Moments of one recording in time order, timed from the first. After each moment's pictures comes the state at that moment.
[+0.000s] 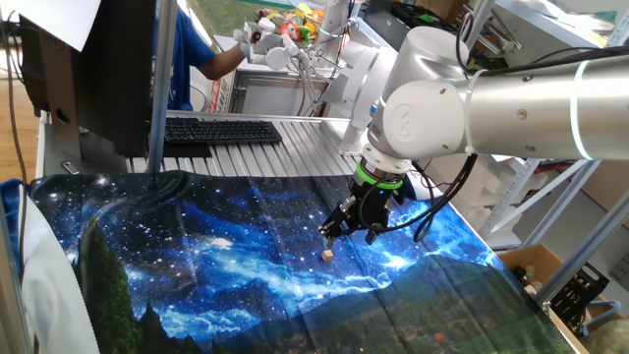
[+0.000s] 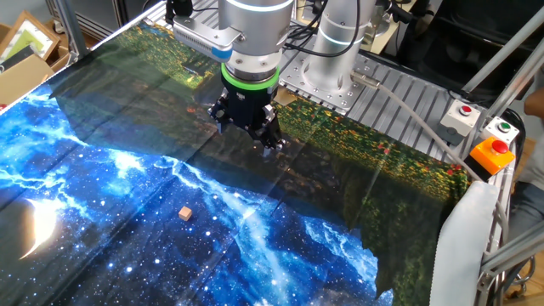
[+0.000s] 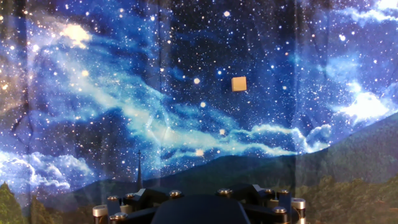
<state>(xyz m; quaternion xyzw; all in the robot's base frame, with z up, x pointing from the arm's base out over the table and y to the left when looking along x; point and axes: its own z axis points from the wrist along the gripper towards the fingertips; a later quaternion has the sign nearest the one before) 0.500 0.000 0.170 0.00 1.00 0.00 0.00</state>
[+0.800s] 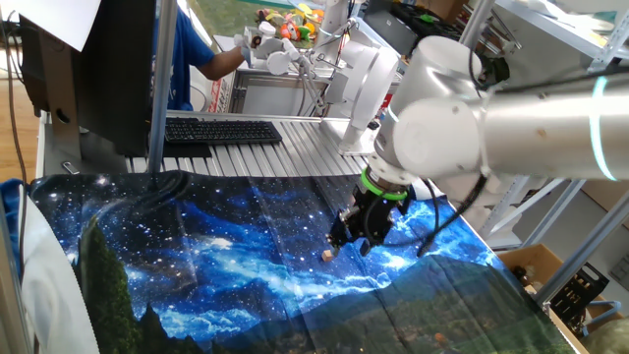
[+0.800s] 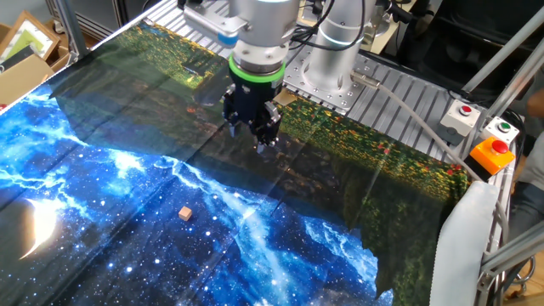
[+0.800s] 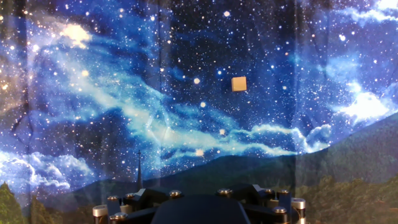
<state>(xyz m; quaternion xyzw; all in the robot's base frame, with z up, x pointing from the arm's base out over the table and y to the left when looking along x) 0.481 0.001 0.164 0.06 1.00 0.01 0.03</state>
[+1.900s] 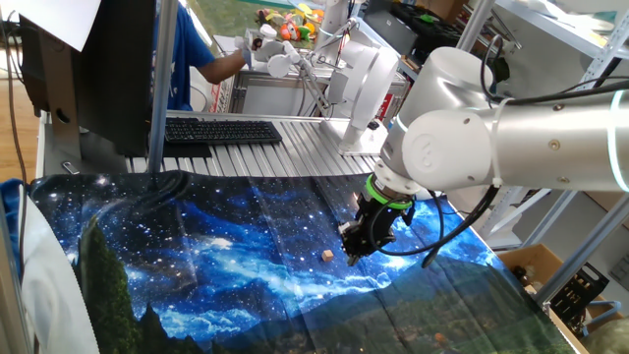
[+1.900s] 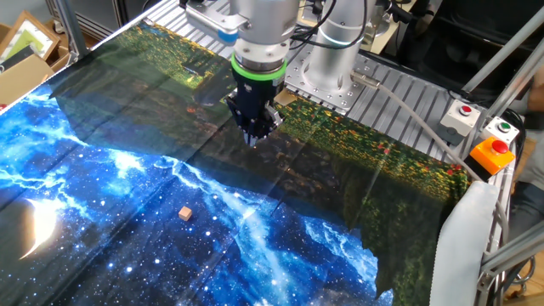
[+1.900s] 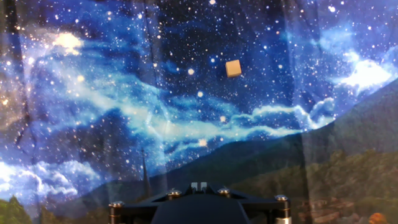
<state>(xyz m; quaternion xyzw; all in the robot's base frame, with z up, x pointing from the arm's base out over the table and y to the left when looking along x) 0.471 0.003 0.160 0.06 1.00 0.02 0.02</state>
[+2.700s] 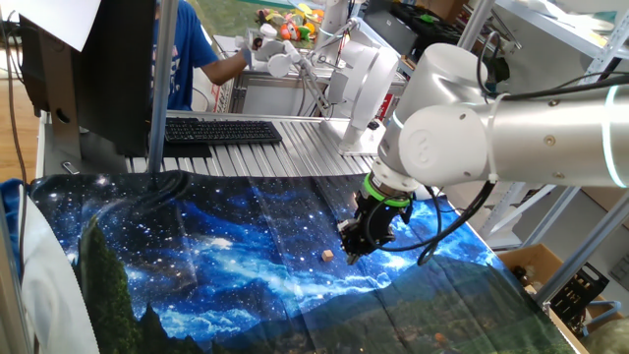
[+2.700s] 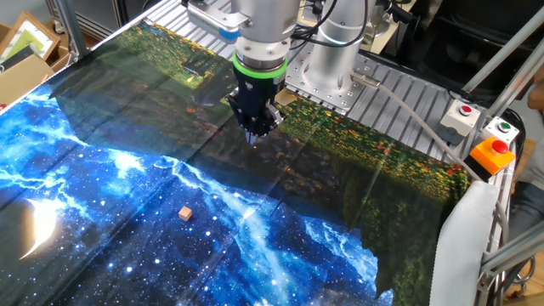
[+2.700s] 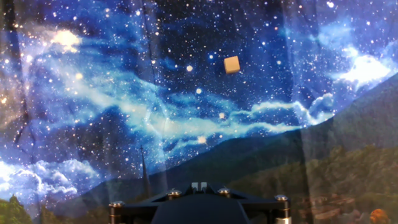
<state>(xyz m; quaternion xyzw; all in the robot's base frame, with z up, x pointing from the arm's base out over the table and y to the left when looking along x) 0.470 0.001 0.166 0.08 1.00 0.01 0.02</state>
